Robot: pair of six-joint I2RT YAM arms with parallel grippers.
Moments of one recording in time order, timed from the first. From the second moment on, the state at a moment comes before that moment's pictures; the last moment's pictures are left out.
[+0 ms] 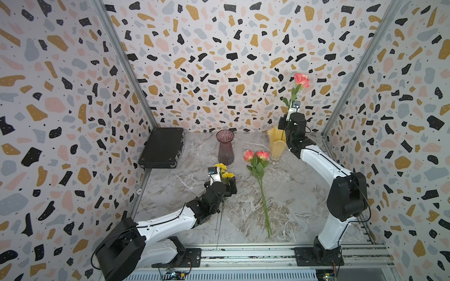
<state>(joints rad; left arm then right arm) -0.82 1.18 0.51 0.23 -0.49 -0.62 0.32 1.79 1.53 0.17 0.39 0.07</state>
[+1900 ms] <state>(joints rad) -0.55 1.44 0.56 0.29 0.10 -0.74 0.60 1.68 0.94 -0.30 0.01 0.40</state>
